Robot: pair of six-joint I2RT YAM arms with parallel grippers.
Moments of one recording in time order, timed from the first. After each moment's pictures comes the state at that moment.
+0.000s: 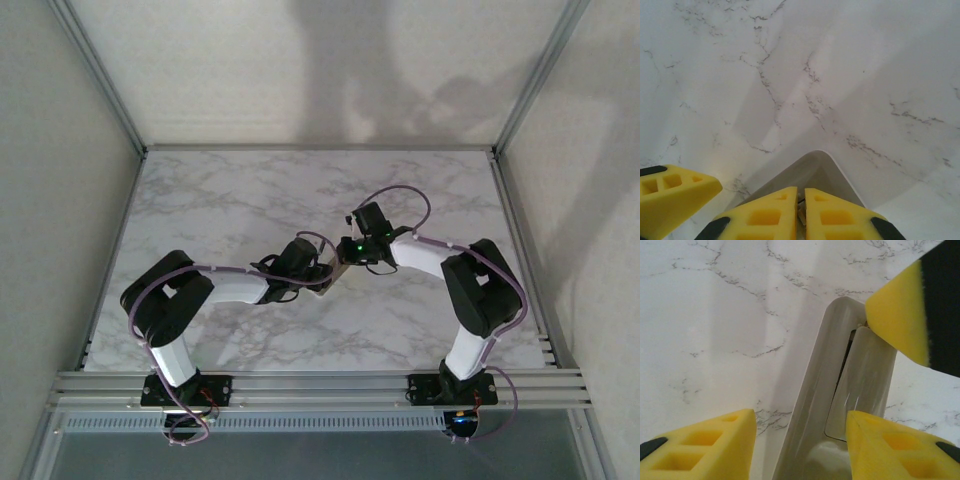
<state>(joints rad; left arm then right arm) -0.76 1.75 0.80 0.17 -0.05 -0.48 0.58 1.75 0.99 -0.23 -0.26 0.49</state>
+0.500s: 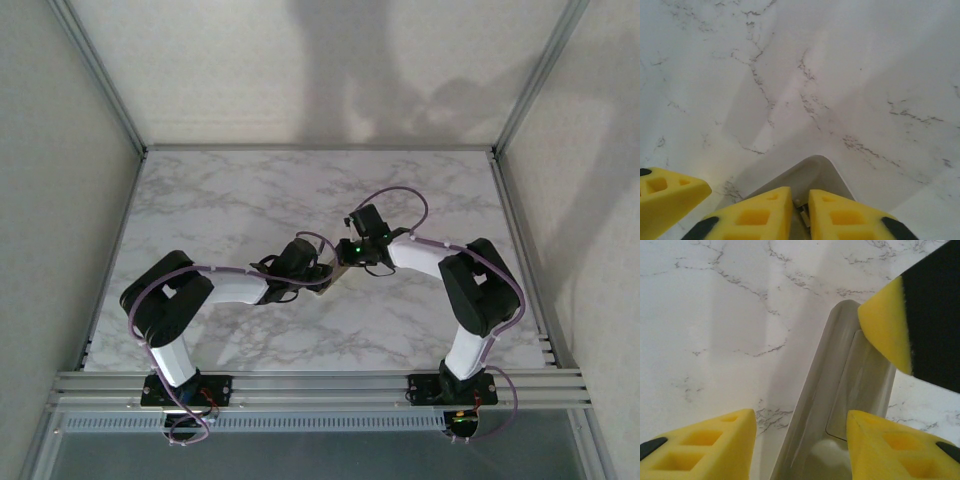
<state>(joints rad) -0.76 1.75 0.79 0.17 -0.05 -0.48 0.60 1.77 1.00 -0.23 -0.21 0.48</state>
